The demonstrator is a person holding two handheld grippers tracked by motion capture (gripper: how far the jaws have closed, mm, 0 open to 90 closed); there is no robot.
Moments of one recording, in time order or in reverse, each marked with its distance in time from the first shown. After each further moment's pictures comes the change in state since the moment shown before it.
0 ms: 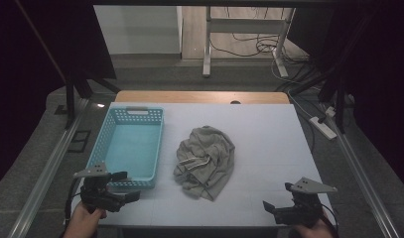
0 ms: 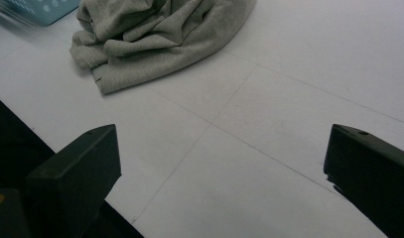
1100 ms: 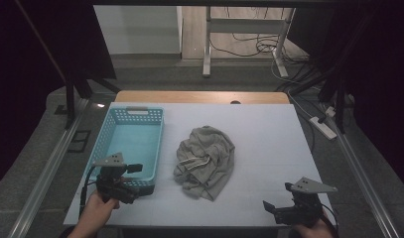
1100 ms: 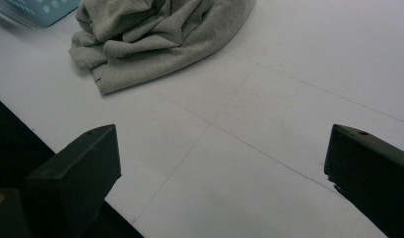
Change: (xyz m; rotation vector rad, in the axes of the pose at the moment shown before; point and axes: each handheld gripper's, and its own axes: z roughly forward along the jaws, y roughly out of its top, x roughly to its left) left arm -0.008 0.035 0.026 0.030 -0.073 0.061; right arm 0.000 0.000 0.000 0.000 0.001 0.005
